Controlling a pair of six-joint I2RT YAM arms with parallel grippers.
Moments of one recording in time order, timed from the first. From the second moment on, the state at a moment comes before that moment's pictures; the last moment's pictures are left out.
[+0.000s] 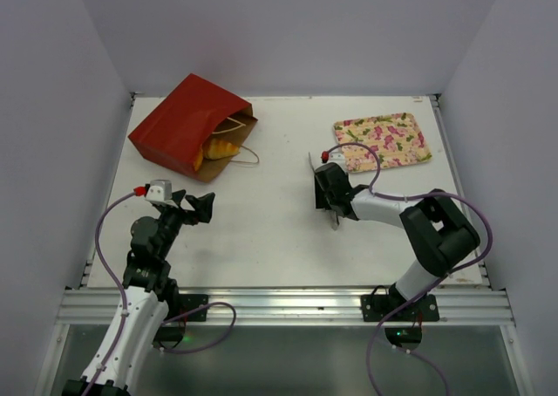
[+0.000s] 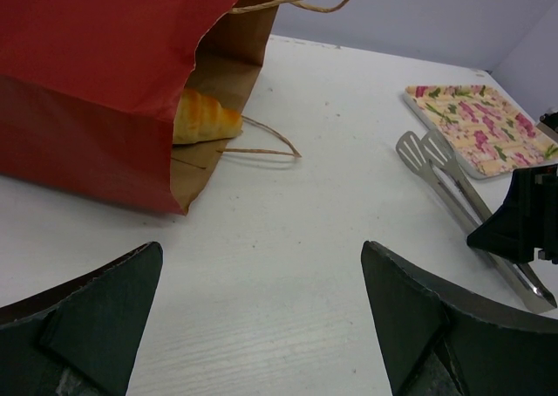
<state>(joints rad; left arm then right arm) -0.12 0.37 0.15 0.17 0.16 -0.31 0.60 1.65 0.80 -0.06 0.38 0.41</state>
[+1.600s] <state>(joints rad) -0.12 0.37 0.15 0.17 0.17 -0.31 0.67 1.40 0.62 0.04 0.47 0.36</state>
